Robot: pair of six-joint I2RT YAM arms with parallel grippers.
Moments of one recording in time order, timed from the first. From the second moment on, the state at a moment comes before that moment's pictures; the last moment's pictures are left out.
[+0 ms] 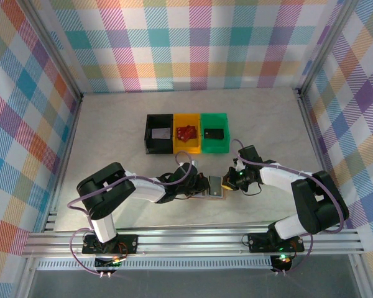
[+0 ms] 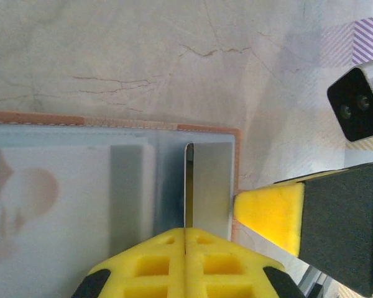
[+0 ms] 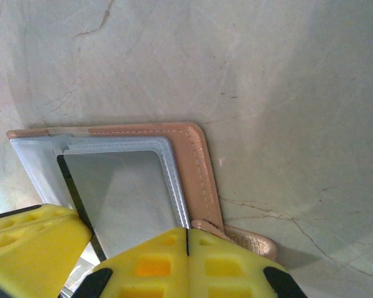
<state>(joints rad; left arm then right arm) -0.96 1.77 0.71 0.41 0.11 -1.19 0.39 1.46 0.60 -0.34 -0.50 0.73</state>
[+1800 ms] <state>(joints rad) -0.94 1.68 0.63 0.39 0.12 -1.19 0.43 1.47 0.60 -0.24 -0.64 0.73</state>
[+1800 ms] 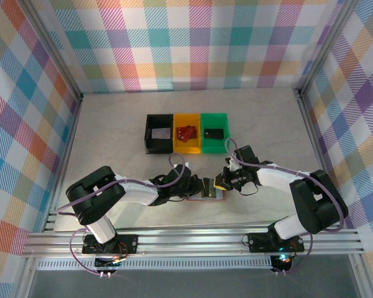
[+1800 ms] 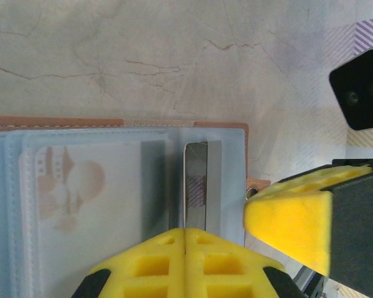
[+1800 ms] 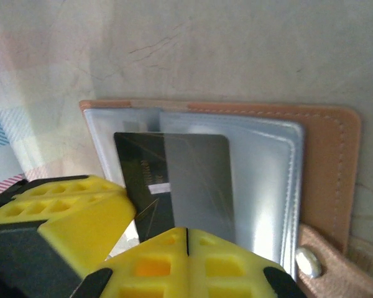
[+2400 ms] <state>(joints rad) -0.94 1.71 0.63 0.45 0.13 -1.23 0.43 1.52 0.57 -0.18 -0.64 0.77</state>
